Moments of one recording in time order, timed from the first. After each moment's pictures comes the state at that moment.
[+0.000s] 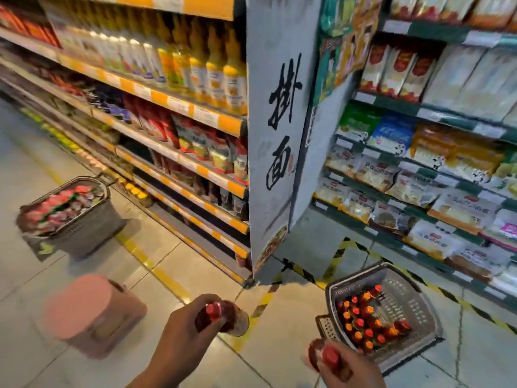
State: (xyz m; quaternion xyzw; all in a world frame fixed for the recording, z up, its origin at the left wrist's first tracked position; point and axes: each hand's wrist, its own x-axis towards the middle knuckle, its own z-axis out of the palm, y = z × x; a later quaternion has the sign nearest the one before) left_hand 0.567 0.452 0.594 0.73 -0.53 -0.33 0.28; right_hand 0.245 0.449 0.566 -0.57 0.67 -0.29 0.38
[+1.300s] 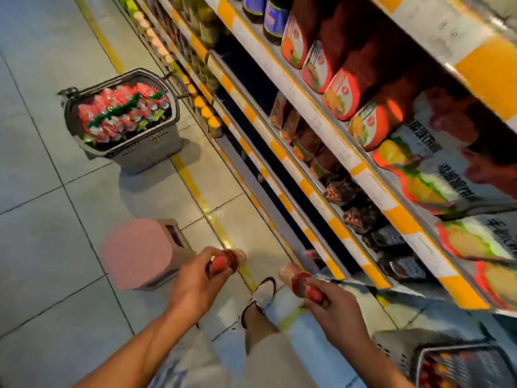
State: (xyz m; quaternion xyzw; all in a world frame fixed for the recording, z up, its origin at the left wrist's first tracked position) left_hand 1.020 0.265 0.425 0.80 -0.31 -0.38 0.35; right_hand 0.720 0.135 0.430 -0.75 0.54 0.04 0.38
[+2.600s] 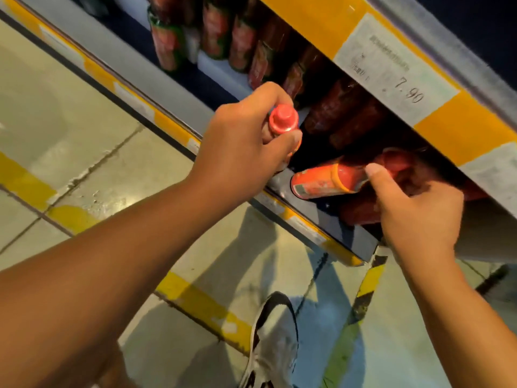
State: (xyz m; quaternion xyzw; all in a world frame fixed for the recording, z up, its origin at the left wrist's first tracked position) left_hand 0.963 -0.032 -0.131 0.58 -0.62 -0.29 0.44; right_hand 0.716 -0.012 -0.109 -0.60 0.71 -0.34 0.16
